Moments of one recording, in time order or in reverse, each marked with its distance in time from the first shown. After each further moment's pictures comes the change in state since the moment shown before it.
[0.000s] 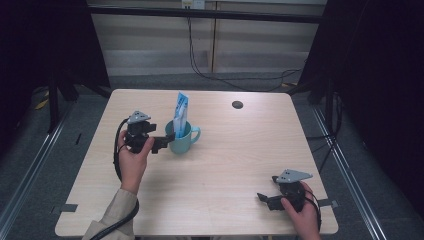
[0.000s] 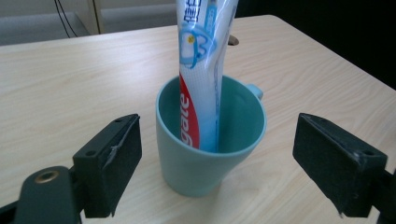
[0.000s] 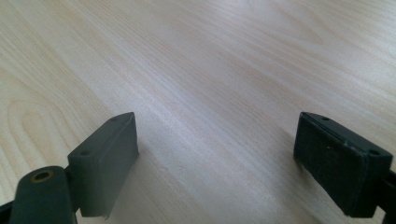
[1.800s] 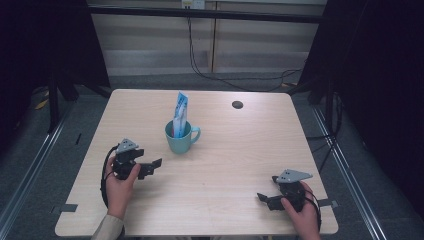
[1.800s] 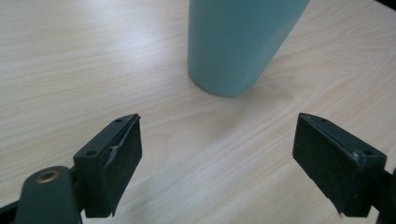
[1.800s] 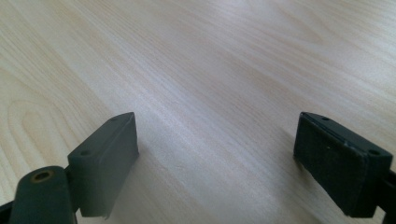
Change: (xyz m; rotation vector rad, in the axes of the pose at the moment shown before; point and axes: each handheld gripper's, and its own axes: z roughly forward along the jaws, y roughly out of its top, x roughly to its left) left arm 0.024 -0.085 -0.016 0.077 0.029 0.007; right arm 0.000 0.000 0.000 0.000 0.000 0.000
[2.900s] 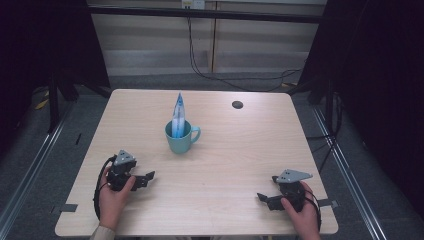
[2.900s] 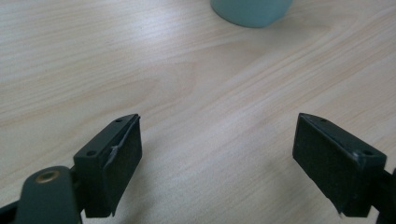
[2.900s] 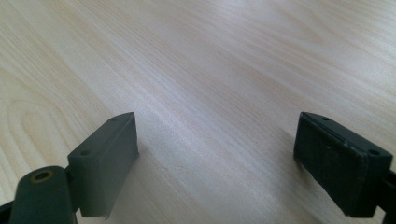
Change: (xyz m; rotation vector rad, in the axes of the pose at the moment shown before) left arm 0.007 -0.033 -0.006 0.106 0.063 0.059; right arm 0.000 0.000 0.000 0.000 0.000 0.000
